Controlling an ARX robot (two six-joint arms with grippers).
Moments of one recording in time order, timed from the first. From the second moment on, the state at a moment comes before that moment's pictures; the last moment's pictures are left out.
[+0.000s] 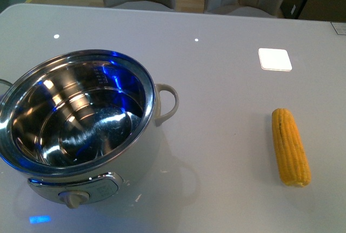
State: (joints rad) left arm 0.50 2.69 0.99 1.39 0.21 0.05; right arm 0.00 0.01 0.02 0.00 0.00 0.00
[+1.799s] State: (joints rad) left arm 0.21 0.93 0.09 0.73 0.03 -0.15; right arm 0.00 0.00 0.02 0.00 0.00 0.00
